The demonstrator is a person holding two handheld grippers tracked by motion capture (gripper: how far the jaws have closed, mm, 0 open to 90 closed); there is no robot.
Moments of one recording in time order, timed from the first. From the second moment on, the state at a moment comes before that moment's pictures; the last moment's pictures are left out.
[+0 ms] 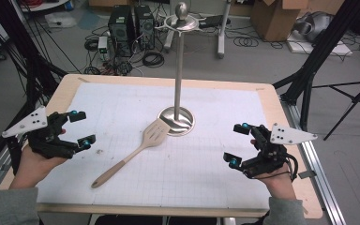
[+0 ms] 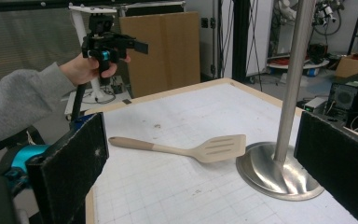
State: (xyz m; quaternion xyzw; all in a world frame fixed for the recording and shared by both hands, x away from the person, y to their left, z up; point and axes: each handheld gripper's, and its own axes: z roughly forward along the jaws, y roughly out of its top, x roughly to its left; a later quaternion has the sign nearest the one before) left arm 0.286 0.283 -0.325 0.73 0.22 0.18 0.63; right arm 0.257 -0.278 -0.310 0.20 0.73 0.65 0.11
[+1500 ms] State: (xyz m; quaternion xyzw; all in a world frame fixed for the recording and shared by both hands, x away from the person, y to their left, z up) left arm 0.299 0.251 -0.390 0.79 0.20 0.13 0.56; right arm 0.258 -0.278 -0.317 0.20 0.74 0.64 0.10
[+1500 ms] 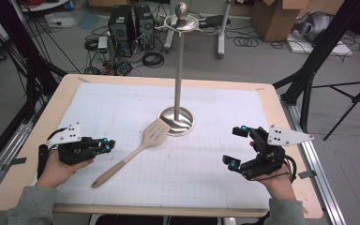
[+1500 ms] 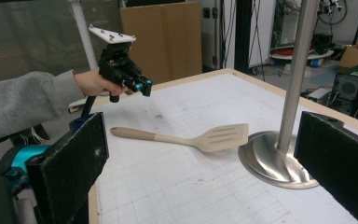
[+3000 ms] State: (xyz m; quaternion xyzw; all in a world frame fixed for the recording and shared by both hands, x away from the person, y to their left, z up) left arm 0.337 0.194 -0.438 0.85 0.22 0.06 0.48; right arm 0.250 -0.284 -0.329 0.22 0.75 0.62 0.10
